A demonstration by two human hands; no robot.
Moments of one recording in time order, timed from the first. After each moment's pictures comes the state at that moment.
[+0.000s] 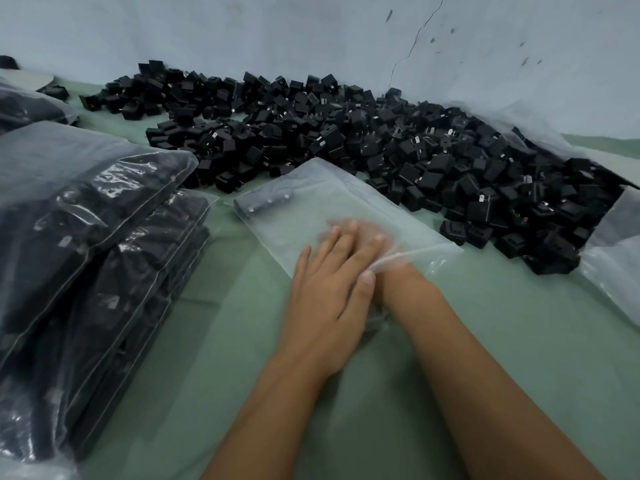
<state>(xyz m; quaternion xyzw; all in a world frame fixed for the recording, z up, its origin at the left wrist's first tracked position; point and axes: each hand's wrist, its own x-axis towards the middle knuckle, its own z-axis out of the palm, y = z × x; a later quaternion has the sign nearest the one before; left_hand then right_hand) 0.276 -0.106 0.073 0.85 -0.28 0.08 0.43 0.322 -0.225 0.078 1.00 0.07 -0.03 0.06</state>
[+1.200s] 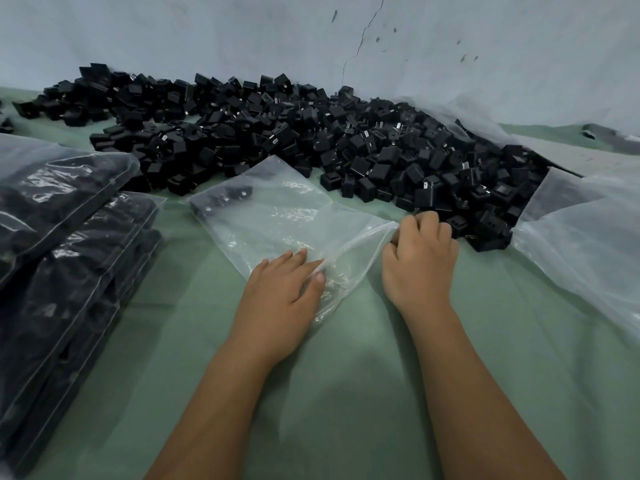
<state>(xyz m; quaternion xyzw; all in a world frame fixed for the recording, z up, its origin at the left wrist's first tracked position) 0.285 -0.105 0.060 0.91 -0.26 -0.01 0.32 0.264 -0.300 0.068 0.92 -0.23 0.31 -0.05</state>
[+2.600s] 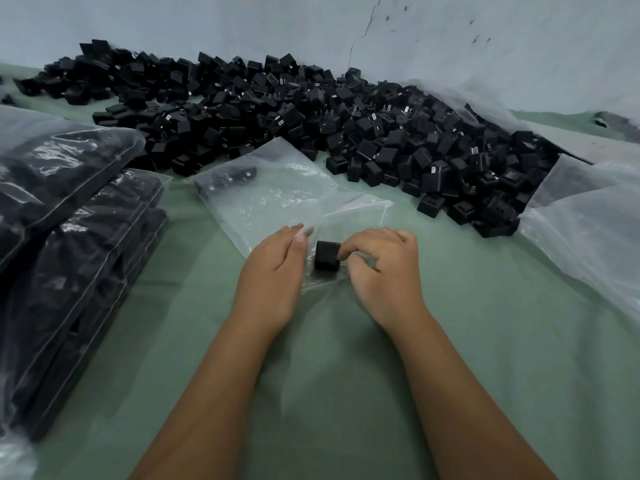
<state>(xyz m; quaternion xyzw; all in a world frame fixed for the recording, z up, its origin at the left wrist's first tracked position) 0.282 -0.102 0.066 0.83 -0.14 0.00 0.54 0.239 -0.246 0.078 0.91 -0.05 0.26 -0.31</state>
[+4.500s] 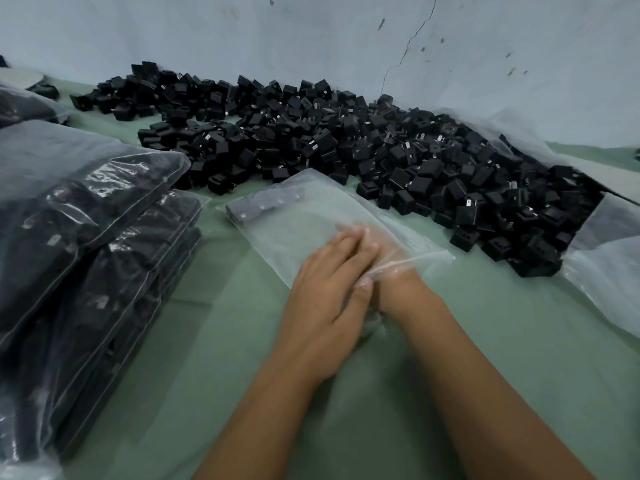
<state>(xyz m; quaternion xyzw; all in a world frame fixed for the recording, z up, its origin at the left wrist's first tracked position) 0.273 -0.109 0.072 0.82 -0.31 0.09 0.48 0.307 -0.237 0.091 0.99 -0.03 0.00 -0.15</state>
